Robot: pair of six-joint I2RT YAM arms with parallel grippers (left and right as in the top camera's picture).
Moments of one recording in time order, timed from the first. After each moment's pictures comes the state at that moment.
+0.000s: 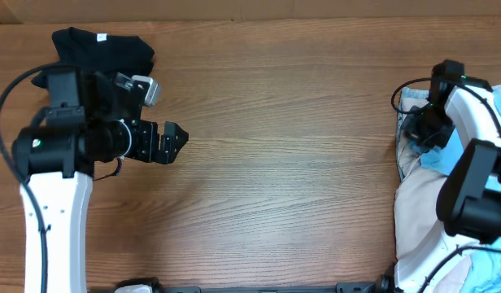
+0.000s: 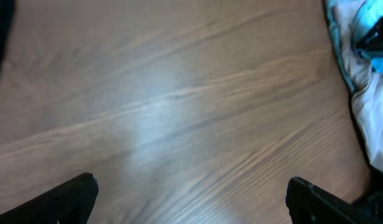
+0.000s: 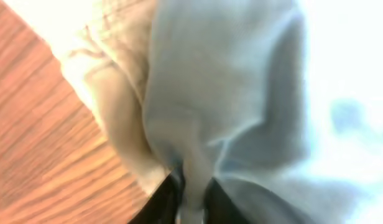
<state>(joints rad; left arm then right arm) 0.08 1.30 1.45 -1.21 0.48 0.21 -0.28 1.99 1.48 -1.02 0.09 0.31</state>
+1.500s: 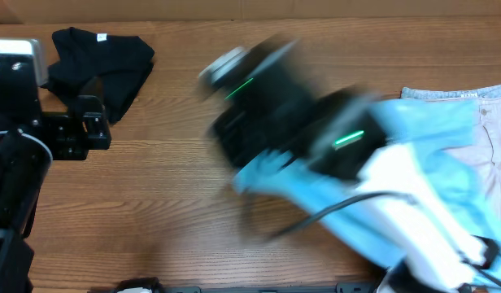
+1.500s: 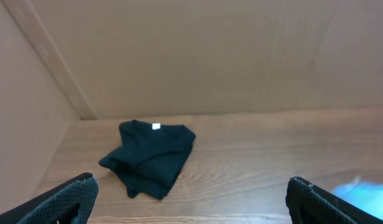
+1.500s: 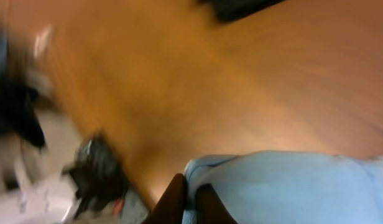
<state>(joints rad) 0.08 1.20 2.11 -1.28 0.04 0.06 0.97 1.80 2.27 -1.37 -0.14 0.21</state>
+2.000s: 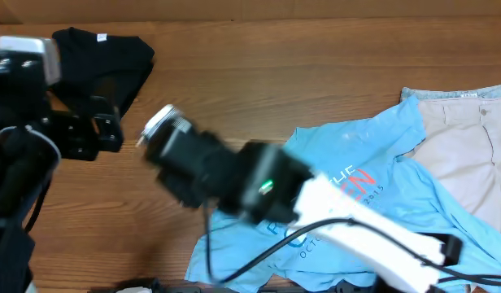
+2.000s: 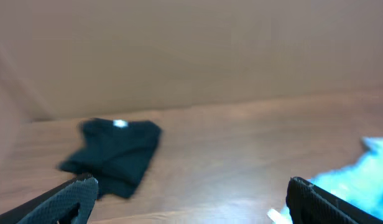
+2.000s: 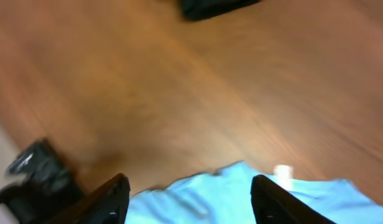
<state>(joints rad) 0.08 1.24 2.12 -1.33 0.23 0.06 1.10 1.83 2.26 -1.35 0.18 0.29</state>
